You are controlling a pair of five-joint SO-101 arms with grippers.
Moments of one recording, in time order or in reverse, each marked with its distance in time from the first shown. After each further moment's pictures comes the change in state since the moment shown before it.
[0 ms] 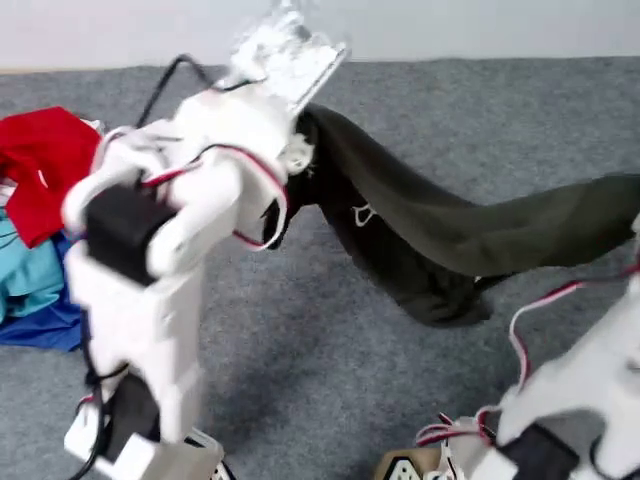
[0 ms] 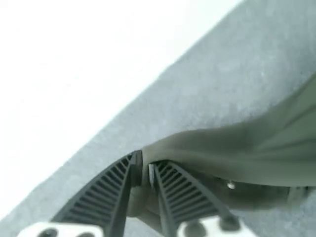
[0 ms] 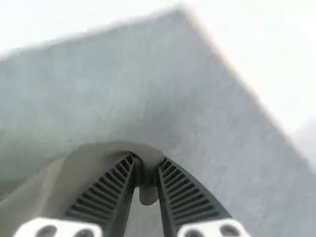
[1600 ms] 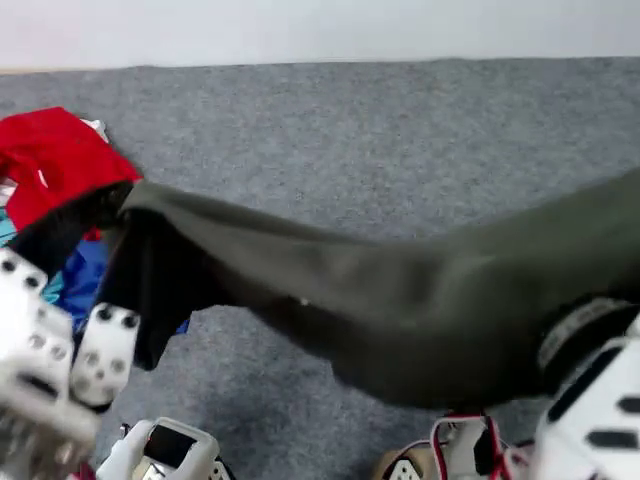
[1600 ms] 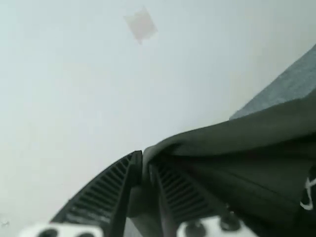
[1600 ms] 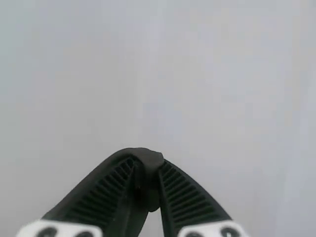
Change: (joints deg) left arm -7.3 -40.9 19.0 0.1 -11.0; right arm 5.0 -24.8 -0.2 -27.1 -0.4
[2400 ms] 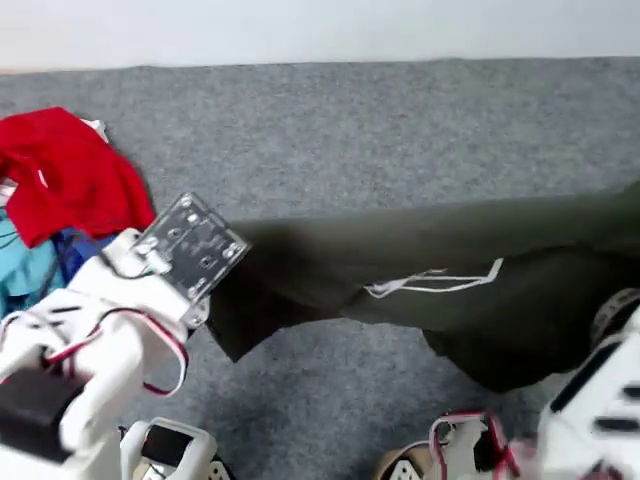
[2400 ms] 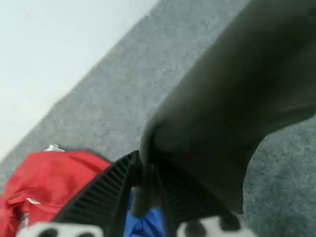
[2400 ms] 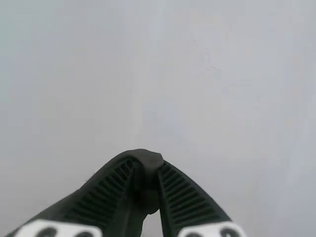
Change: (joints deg) left arm -4.0 -6.0 41.6 -0.7 -0.1; right arm 0.1 1.9 2.7 2.6 1.0
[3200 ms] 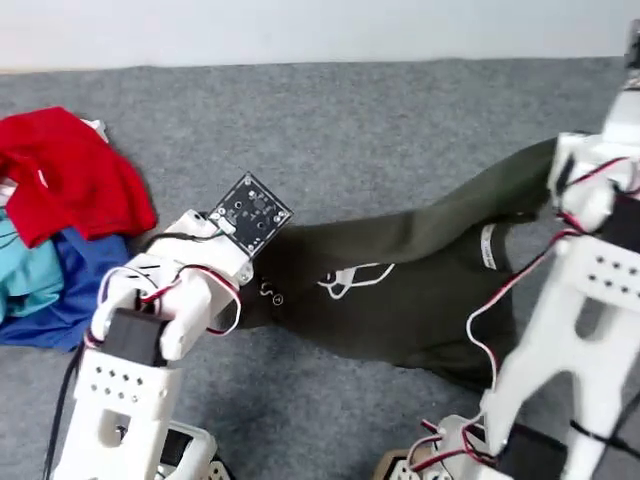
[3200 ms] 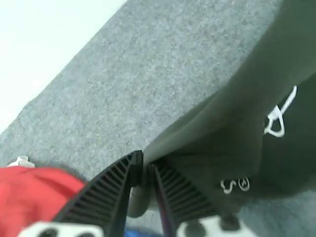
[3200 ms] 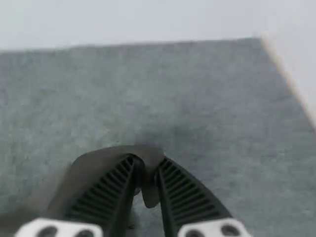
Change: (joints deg) left arm -0.4 0.3 38.4 -39.3 0.0; right arm -21.5 24.2 34.6 -9.2 1.0
